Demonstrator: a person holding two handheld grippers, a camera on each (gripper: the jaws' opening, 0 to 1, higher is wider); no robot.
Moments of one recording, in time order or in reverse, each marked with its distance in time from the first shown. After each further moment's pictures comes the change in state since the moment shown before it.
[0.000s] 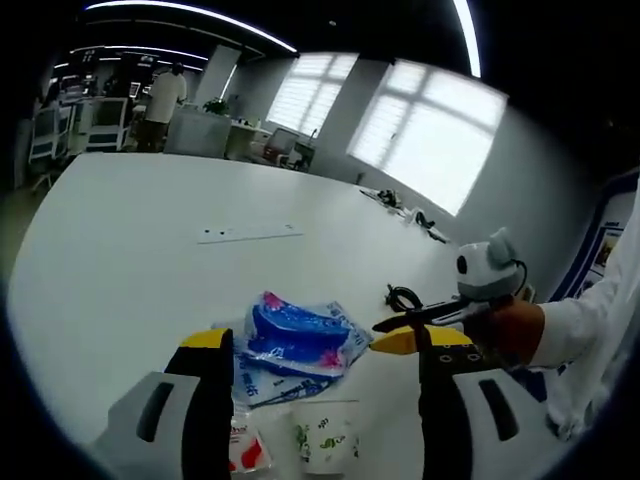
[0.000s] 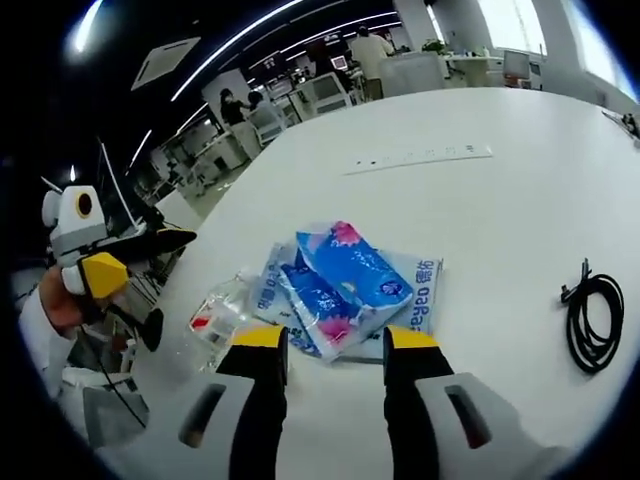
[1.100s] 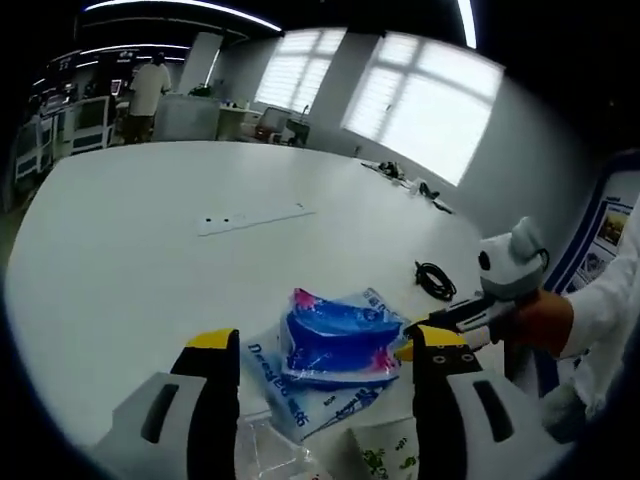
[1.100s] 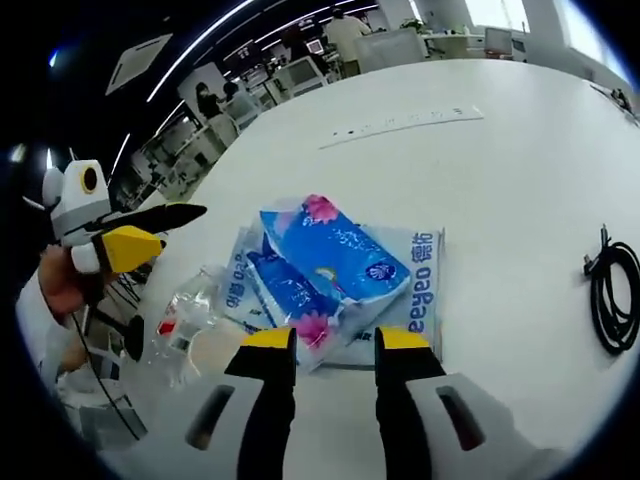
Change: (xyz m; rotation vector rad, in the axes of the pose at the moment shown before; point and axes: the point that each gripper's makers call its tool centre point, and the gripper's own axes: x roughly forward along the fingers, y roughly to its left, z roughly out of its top) left arm 0.058 0.048 -0.011 0.078 0.124 -0.017; right arm 0.036 -0.017 -0.018 0.079 0.062 -0.050
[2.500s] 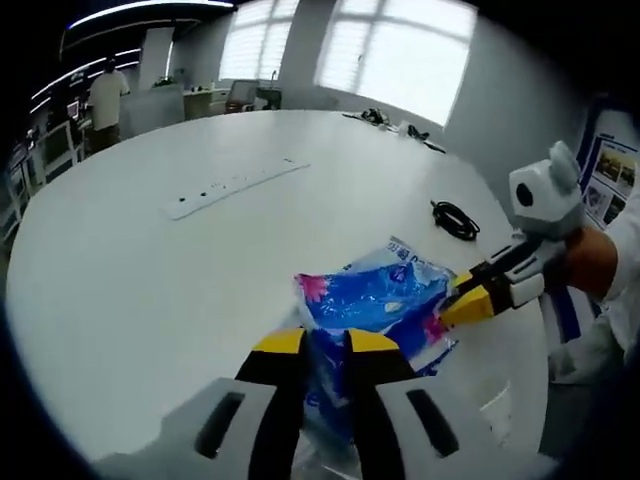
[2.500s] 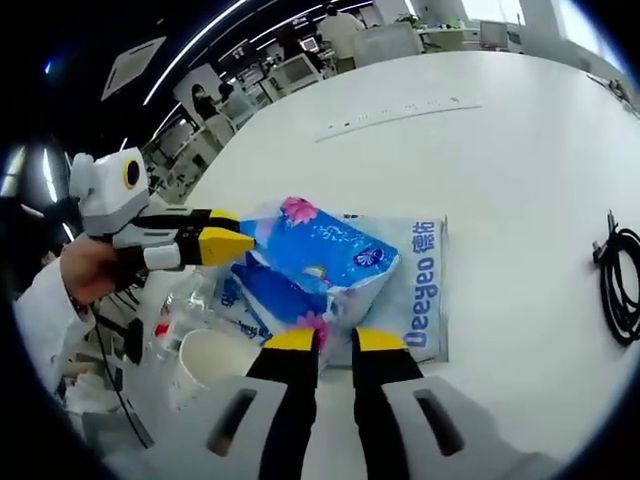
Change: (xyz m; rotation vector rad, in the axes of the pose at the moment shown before) left arm 0.046 0.017 -0.037 0.218 0.187 -0.033; right arm 0.007 -0.002 -0.006 0.028 0.007 0.005
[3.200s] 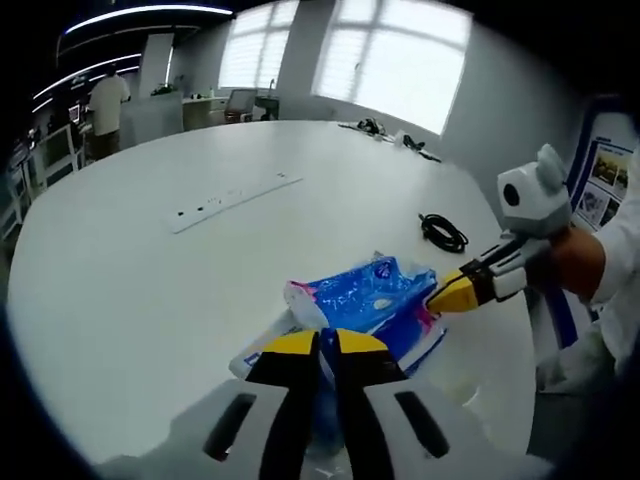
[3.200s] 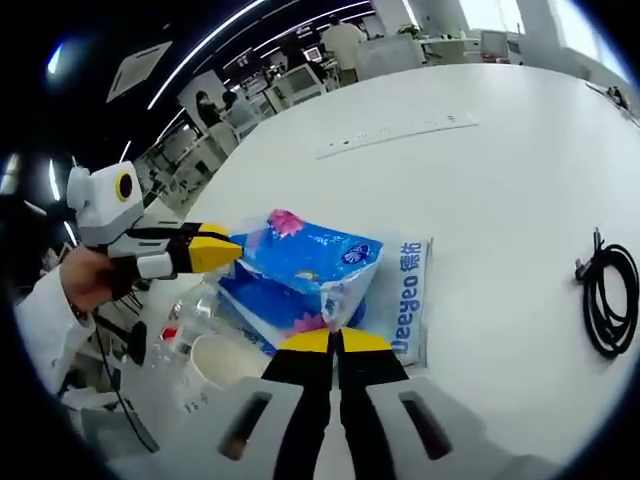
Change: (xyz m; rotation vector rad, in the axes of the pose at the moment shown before) left arm -0.021 -0.014 0.021 -0.041 -0.067 0.018; right arm -0.022 -0.002 0.017 -0.032 -0.050 0.009
